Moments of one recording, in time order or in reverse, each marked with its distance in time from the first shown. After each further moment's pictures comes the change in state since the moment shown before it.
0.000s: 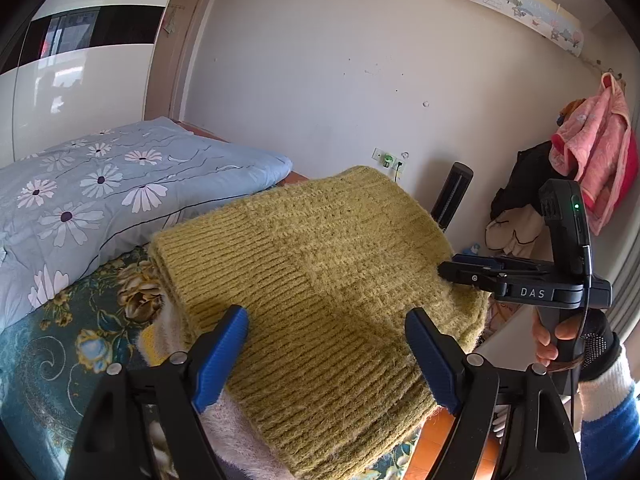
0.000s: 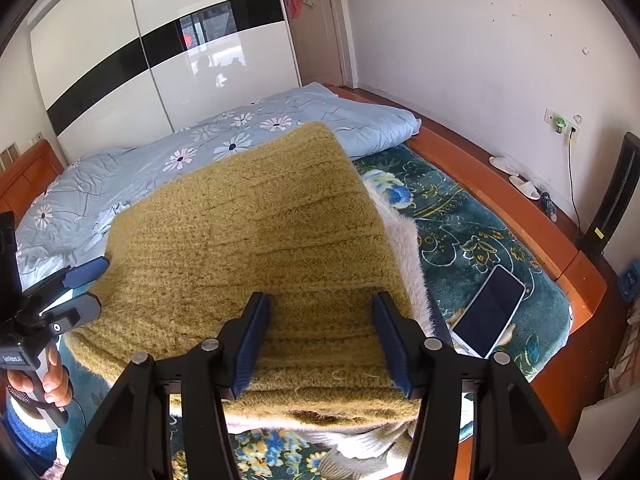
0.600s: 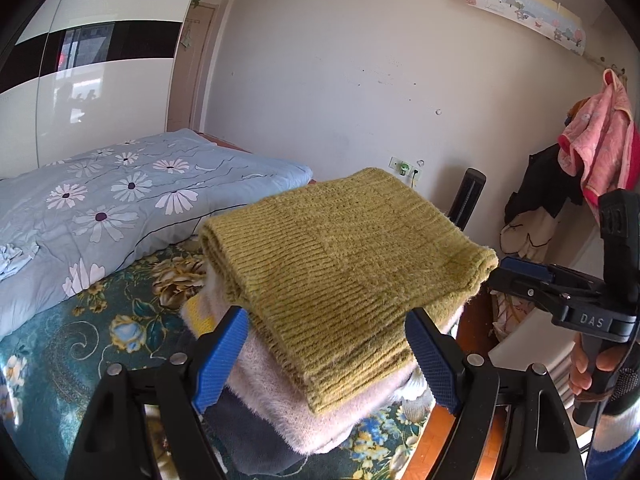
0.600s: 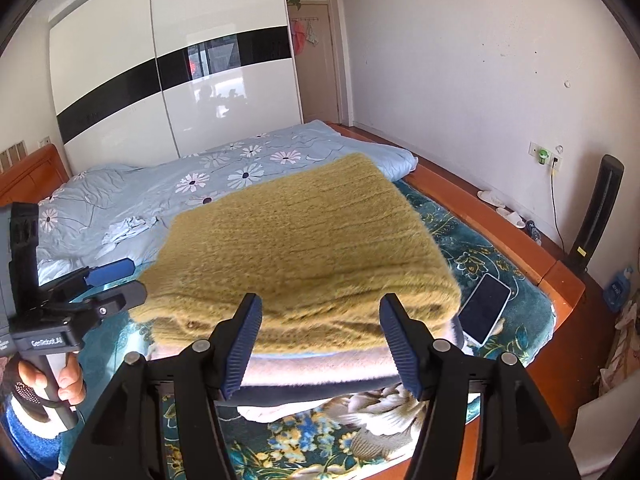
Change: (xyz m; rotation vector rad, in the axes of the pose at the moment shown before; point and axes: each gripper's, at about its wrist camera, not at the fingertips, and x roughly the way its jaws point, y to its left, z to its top) left arm -0.054 -0.005 -0.031 0.000 -0.044 0.090; right arm -0.068 0.072 -0.053 -0.027 -0.143 -0.036
